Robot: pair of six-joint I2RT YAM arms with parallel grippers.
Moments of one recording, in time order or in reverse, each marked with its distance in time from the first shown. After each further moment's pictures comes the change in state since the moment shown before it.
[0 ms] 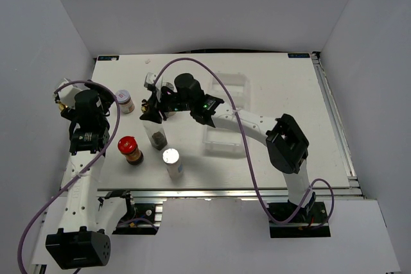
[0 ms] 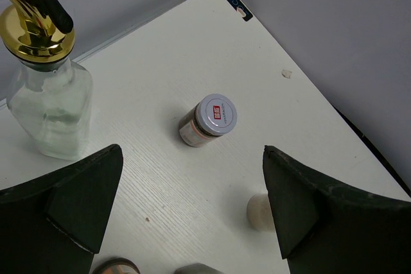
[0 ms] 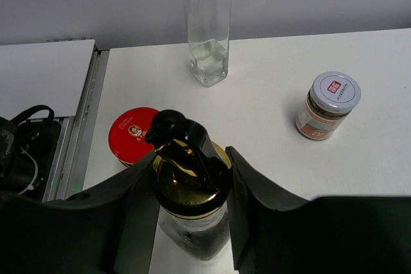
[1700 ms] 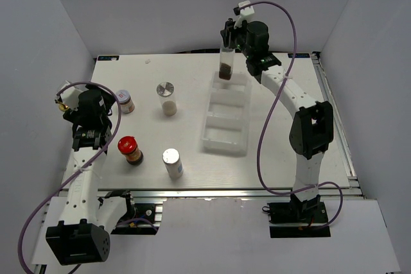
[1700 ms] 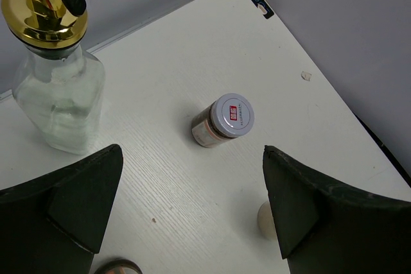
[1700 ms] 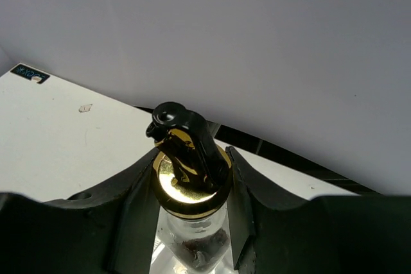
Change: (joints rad) left arm 0.000 0.037 -0.034 0.018 -0.047 -0.032; right arm -0.545 -0.029 0.156 -0.026 0.532 0.055
